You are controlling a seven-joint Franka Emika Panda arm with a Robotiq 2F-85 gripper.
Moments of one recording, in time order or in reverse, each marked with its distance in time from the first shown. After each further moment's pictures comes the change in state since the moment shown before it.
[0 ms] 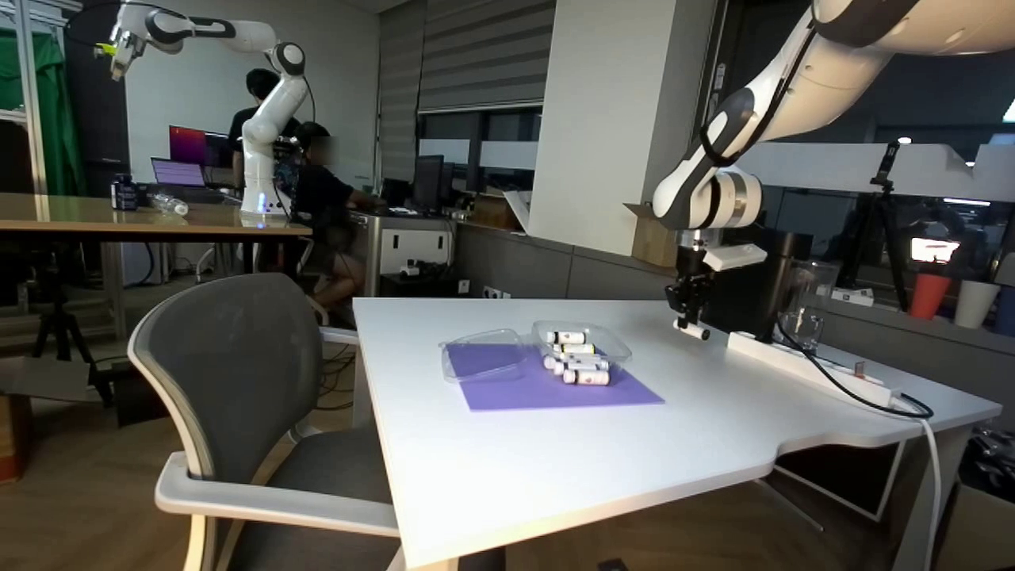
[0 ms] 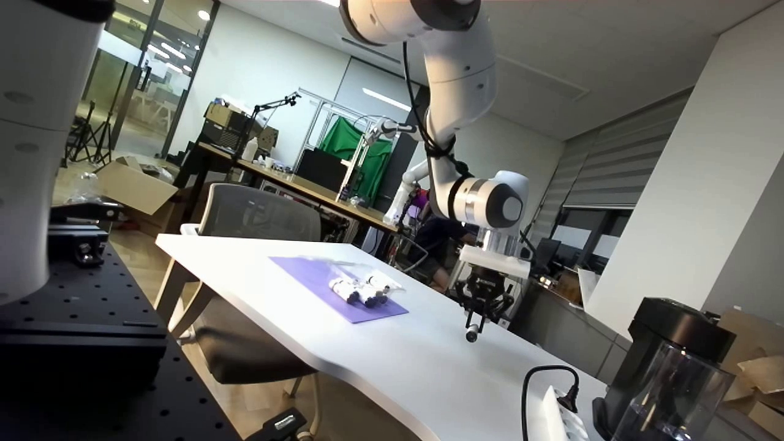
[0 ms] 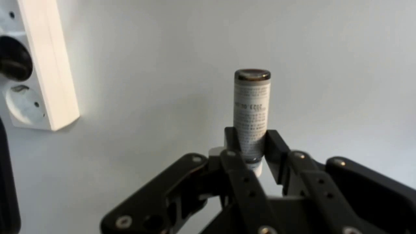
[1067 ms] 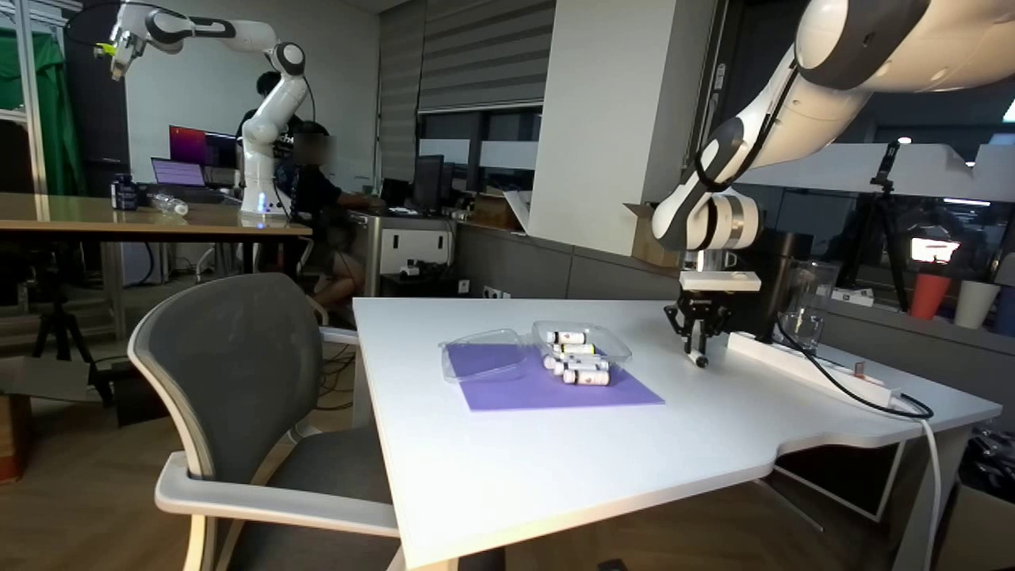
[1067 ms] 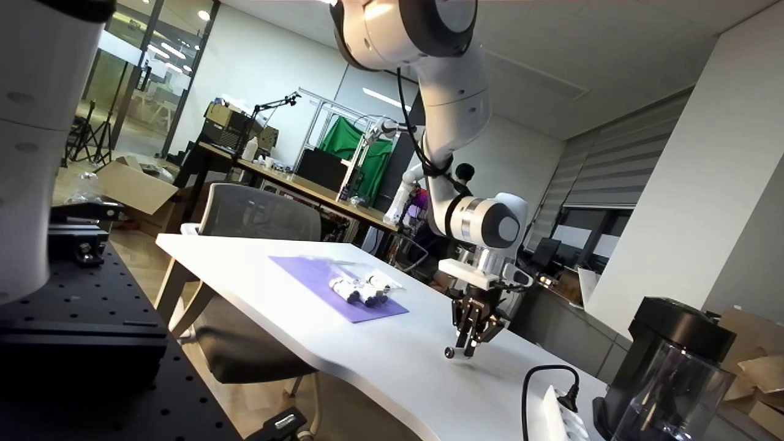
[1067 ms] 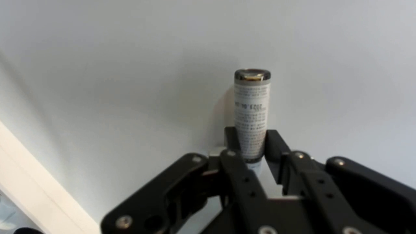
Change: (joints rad) arm 0.023 0.098 -0.057 0.074 0.075 -0.092 0.547
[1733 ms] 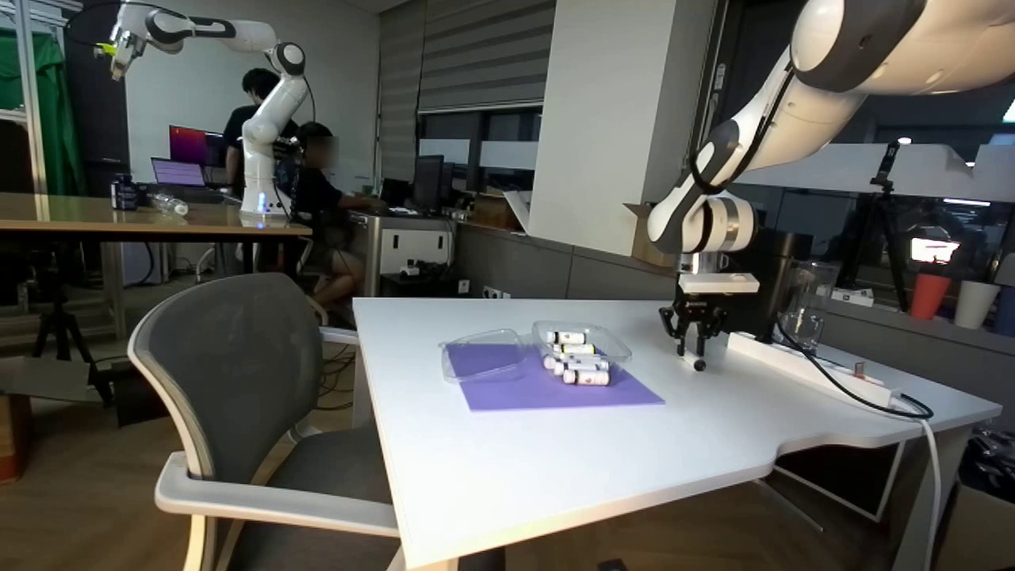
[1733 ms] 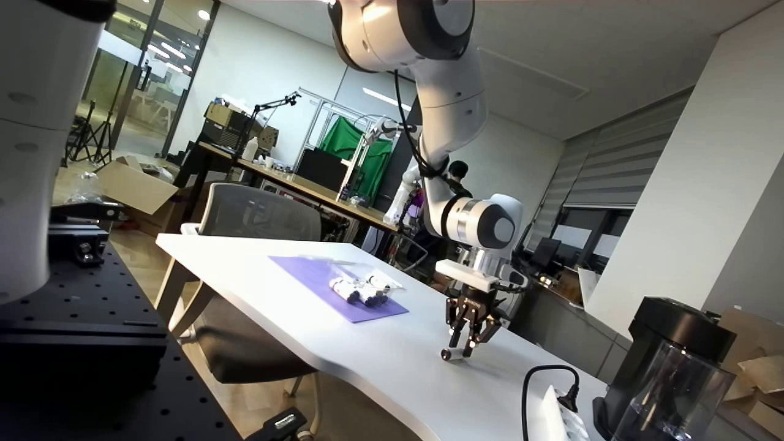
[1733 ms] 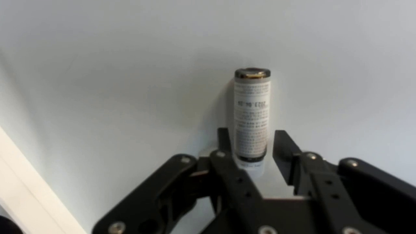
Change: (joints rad) arm 0.011 0.008 0.002 0.001 -0.006 0.002 -0.085
